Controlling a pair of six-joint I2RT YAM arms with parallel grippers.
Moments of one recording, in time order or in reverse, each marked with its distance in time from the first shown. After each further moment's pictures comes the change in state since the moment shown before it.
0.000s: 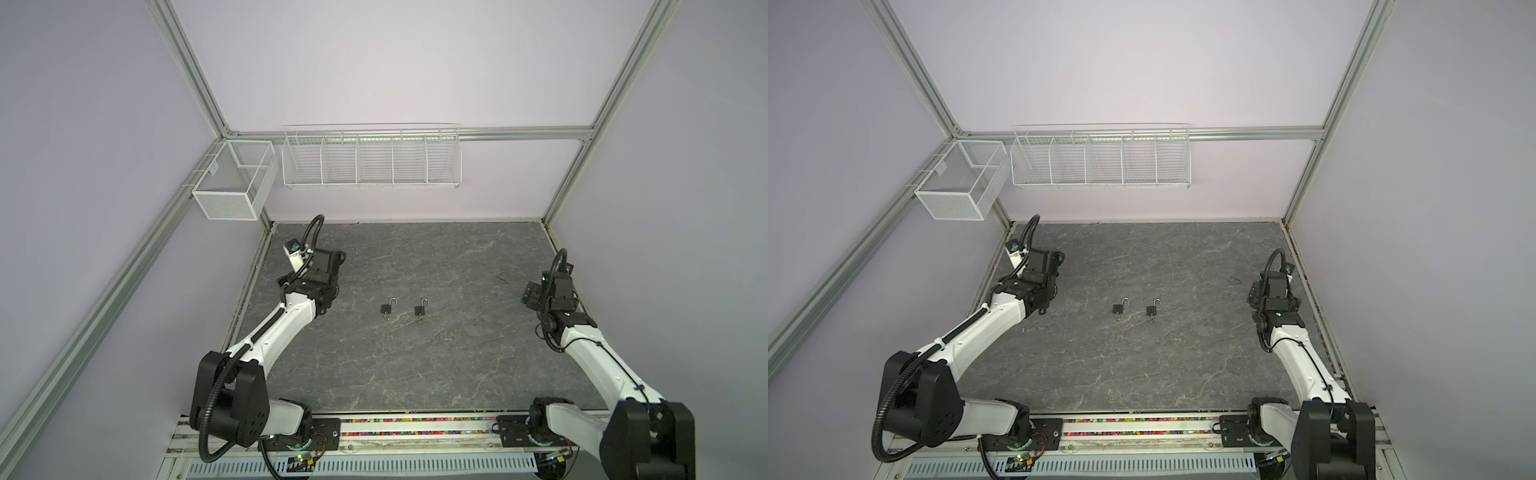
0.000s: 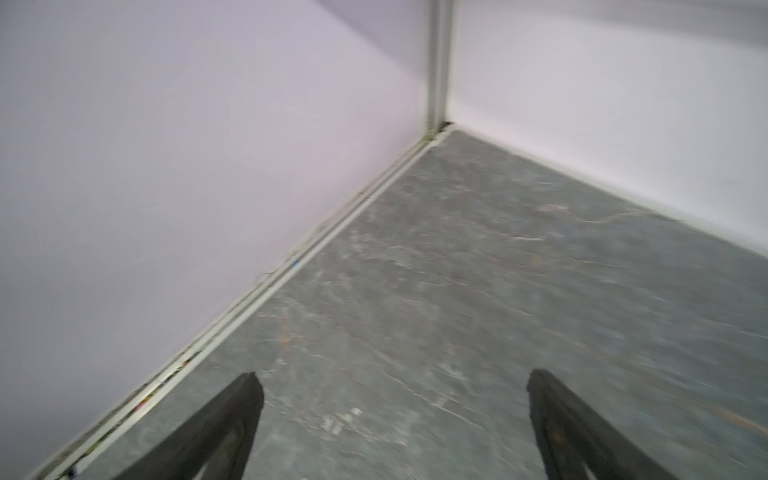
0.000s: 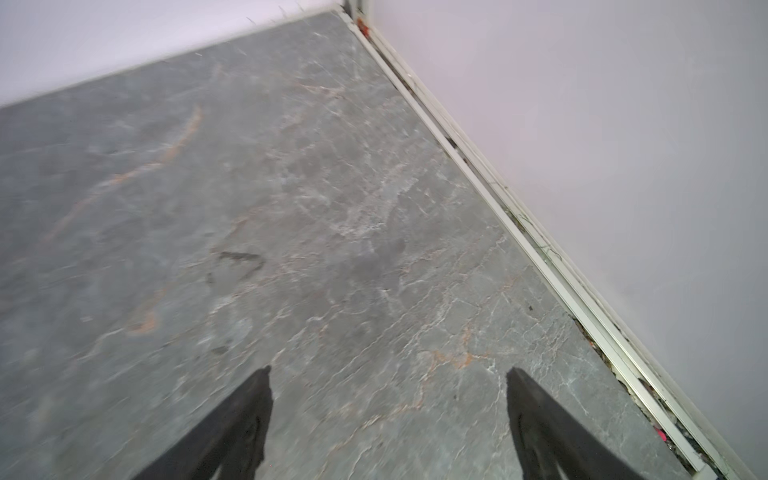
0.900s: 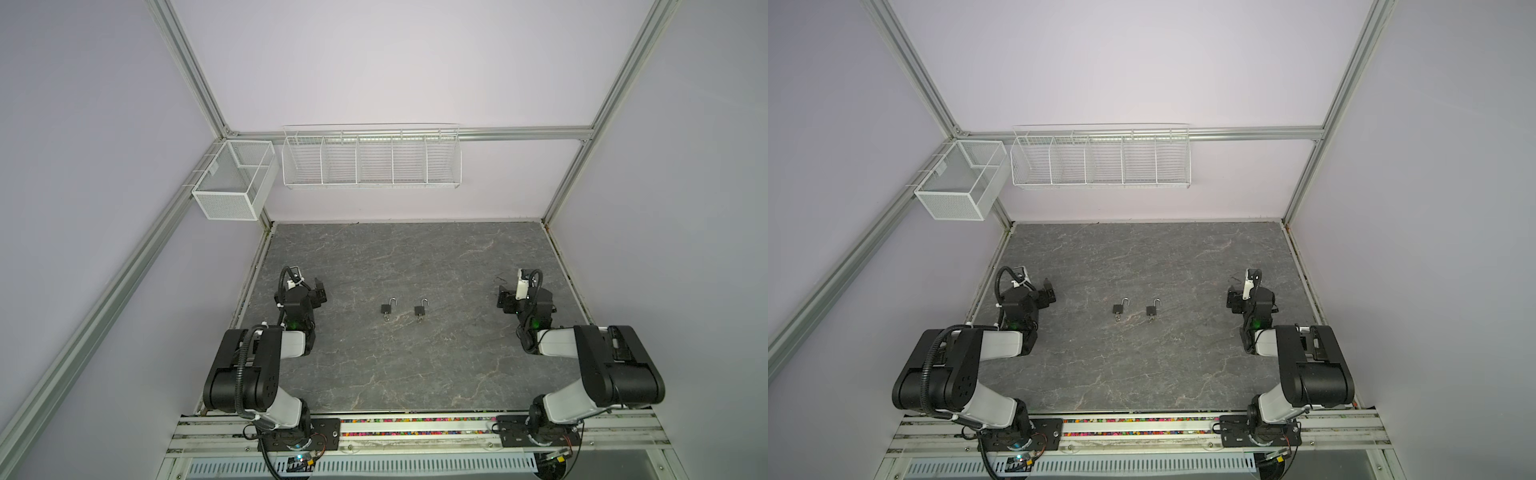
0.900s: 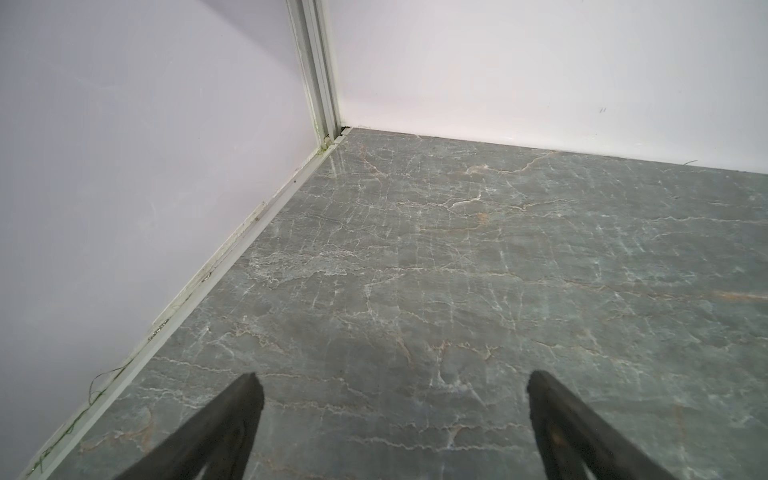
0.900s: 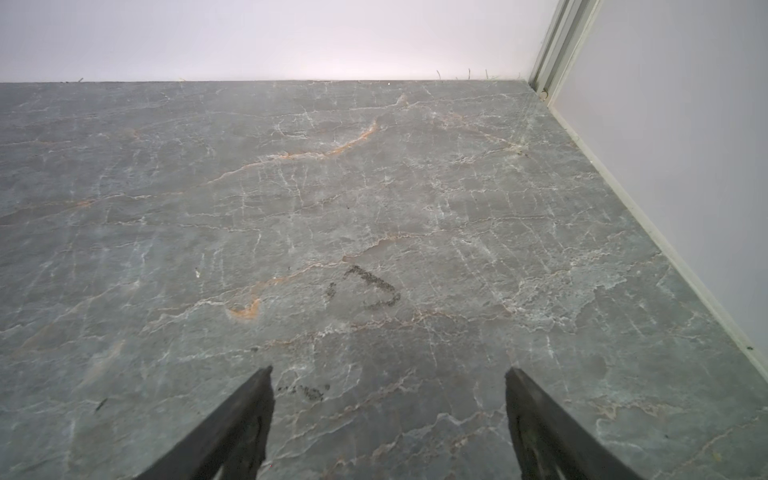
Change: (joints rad) left arm 0.223 0.161 -0.491 1.114 0.606 0.457; right arm 0.054 0.362 -0.249 0.943 -0.335 -0.284
